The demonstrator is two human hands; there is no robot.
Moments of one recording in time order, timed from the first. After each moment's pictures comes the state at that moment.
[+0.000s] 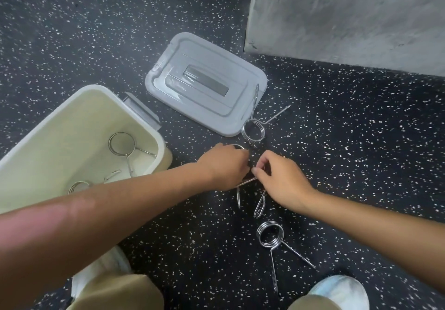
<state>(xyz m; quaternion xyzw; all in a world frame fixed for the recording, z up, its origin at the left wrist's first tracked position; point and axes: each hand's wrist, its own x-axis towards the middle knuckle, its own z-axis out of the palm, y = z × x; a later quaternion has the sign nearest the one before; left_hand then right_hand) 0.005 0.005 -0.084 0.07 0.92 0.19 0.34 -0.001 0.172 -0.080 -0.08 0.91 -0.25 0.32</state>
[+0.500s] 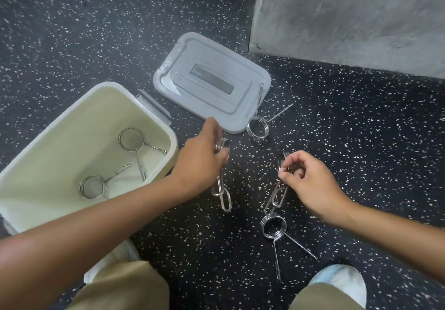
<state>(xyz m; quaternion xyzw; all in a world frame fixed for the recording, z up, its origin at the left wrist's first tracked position) 0.044 -0.034 -0.039 -0.17 0.88 0.40 0.17 0.018 0.208 -0.057 0.03 0.86 -0.41 0.30</state>
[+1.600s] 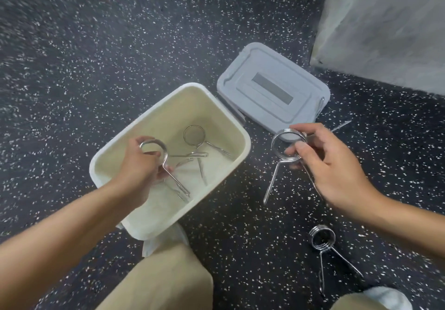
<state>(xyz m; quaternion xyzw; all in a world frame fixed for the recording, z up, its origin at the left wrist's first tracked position) 0.137 -0.209 -0.023 -0.59 0.56 0.57 0.02 0.017 0.089 0.009 -0.10 0.84 -0.47 0.27</state>
